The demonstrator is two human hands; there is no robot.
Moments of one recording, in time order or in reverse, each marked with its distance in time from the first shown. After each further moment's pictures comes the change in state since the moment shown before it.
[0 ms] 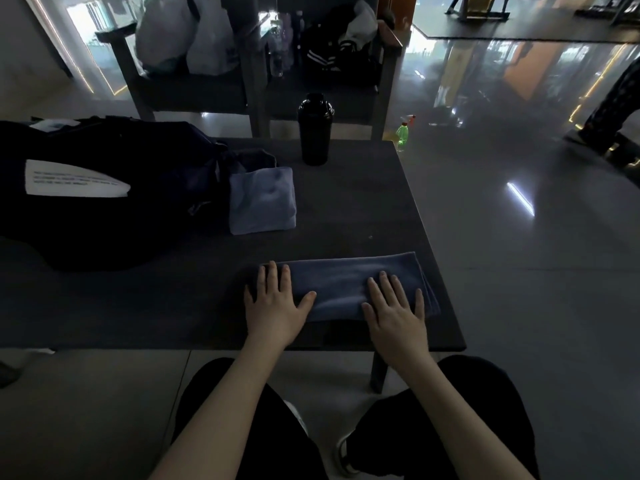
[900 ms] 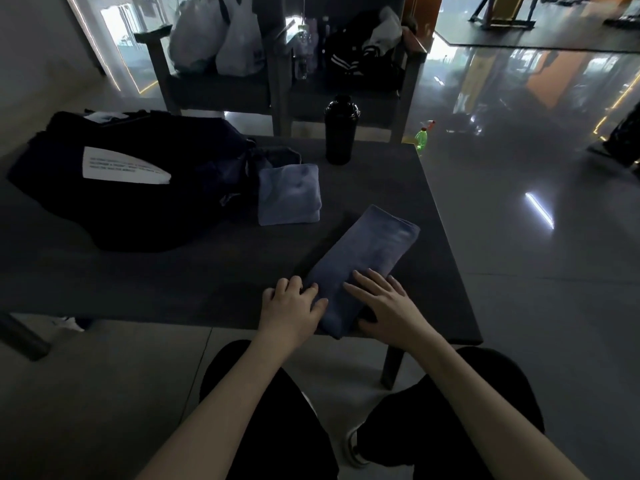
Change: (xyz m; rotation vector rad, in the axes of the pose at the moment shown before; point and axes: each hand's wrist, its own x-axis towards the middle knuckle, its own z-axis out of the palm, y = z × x) left_hand -0.040 -0.017 -0.020 0.061 0.012 0.173; right_hand 0.011 -0.016 -0.009 0.010 0.063 -0.561
